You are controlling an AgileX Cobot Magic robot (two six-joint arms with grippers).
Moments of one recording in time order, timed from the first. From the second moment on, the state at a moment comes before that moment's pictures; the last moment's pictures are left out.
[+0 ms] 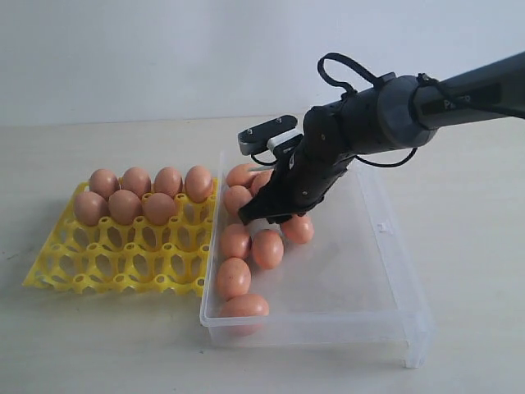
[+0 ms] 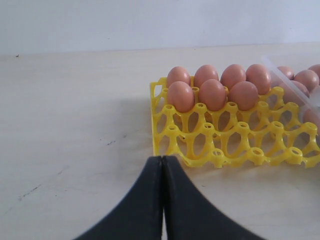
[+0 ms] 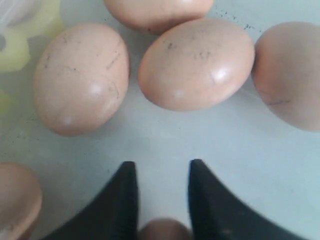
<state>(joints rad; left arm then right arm) -0.05 0.01 0.00 -0.19 0.37 0.14 0.53 2.16 -1.42 0.03 0.44 -0.06</state>
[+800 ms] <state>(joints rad) -0.05 0.01 0.00 -0.19 0.37 0.14 0.53 1.98 -1.28 0.04 0.42 -0.06</state>
